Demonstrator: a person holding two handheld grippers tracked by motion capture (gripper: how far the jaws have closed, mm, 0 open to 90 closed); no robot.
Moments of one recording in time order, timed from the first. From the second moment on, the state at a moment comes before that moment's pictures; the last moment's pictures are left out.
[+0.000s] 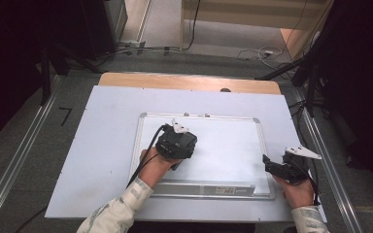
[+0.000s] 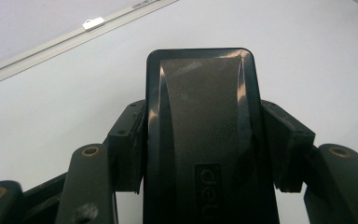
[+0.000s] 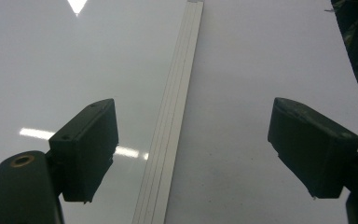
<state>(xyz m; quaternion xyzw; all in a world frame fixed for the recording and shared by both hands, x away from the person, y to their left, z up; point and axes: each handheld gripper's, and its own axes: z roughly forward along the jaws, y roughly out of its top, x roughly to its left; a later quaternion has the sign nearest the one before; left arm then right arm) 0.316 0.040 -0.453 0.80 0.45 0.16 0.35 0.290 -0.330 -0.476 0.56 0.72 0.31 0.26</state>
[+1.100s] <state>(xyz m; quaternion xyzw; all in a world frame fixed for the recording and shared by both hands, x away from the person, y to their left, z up) 0.332 0.092 -0.447 0.73 0.55 0.19 0.35 0.289 -0.330 -0.476 0.56 0.72 0.31 0.27</state>
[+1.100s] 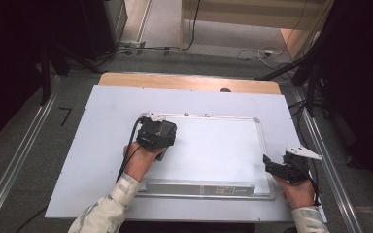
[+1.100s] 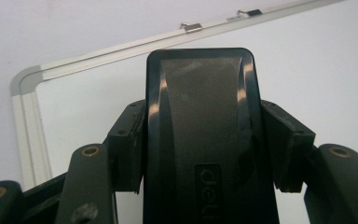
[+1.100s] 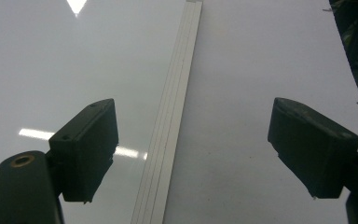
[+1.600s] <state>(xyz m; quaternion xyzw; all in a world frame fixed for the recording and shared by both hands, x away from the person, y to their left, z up) 0.365 0.115 -0.463 0.67 0.64 0.22 0.31 0.290 -0.329 -0.476 0.56 0.72 0.31 0.26</state>
